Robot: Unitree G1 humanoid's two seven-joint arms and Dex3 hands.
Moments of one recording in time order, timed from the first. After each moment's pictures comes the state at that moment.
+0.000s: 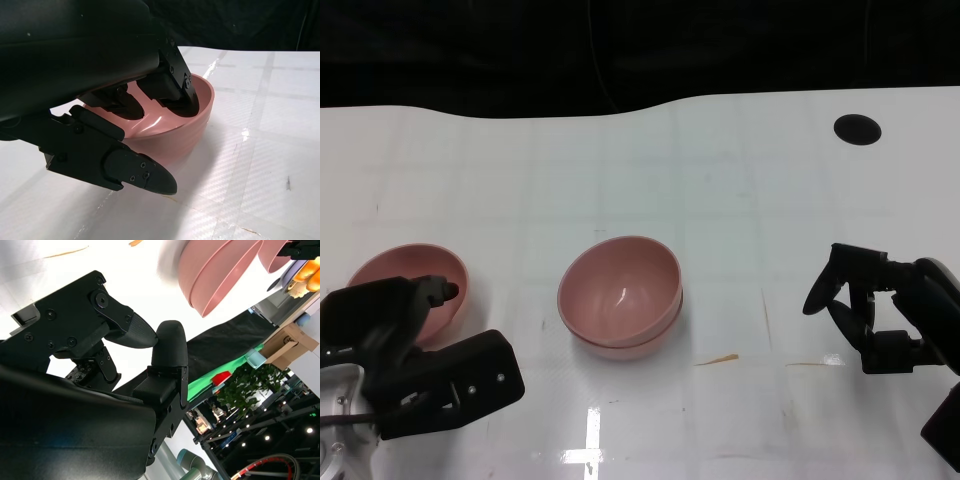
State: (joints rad) left arm -0.23 0.40 -0.24 0.29 0.75 0.17 0.04; right arm -0.39 -0.33 0.11 0.85 -0.38 -1.04 -0.07
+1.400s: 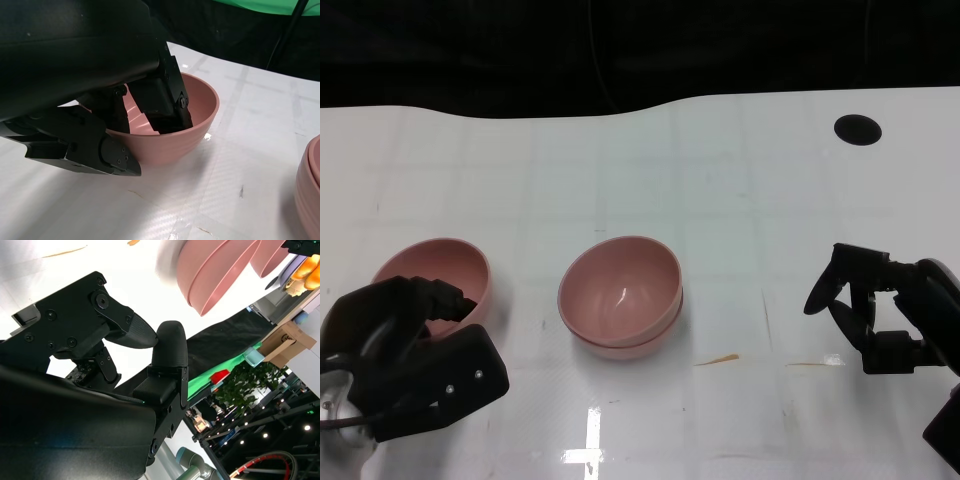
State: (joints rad) left arm -0.25 0.39 -0.20 0.43 0.55 -0.07 0.14; right arm -0.39 -0.33 0.12 0.86 -0.38 -1.06 -0.08
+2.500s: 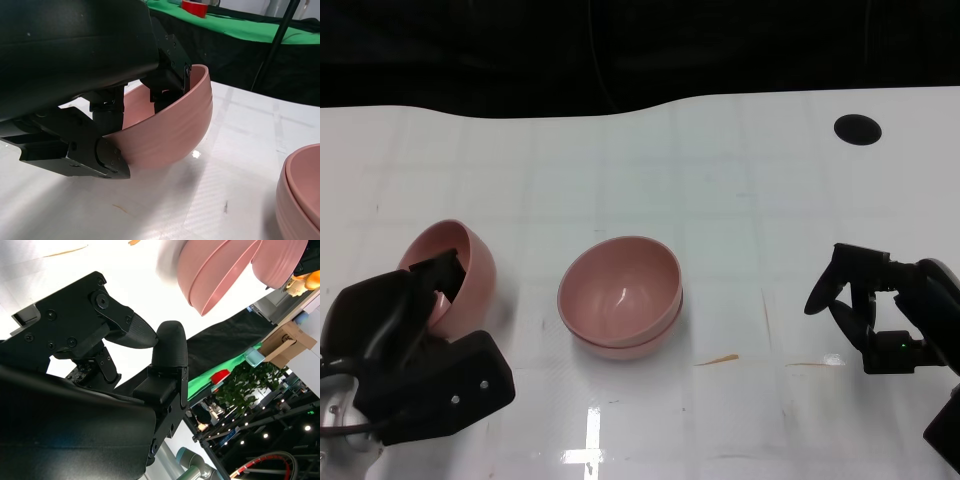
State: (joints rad) left arm -0.24 0.39 -0.20 0.41 0.58 -0.12 0.23; right arm -0.39 -0.33 0.12 0.86 -0.38 -1.06 -0.08
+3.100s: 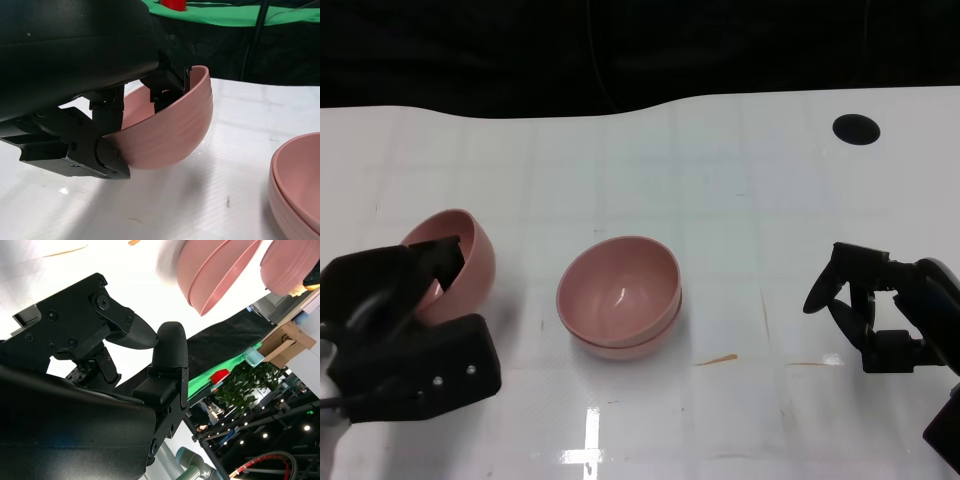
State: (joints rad) left arm -0.22 0.51 -0.18 0.17 0.57 -0.03 -0.06; right arm -0.39 -0.33 0.12 0.86 -0.38 -1.06 -0.08
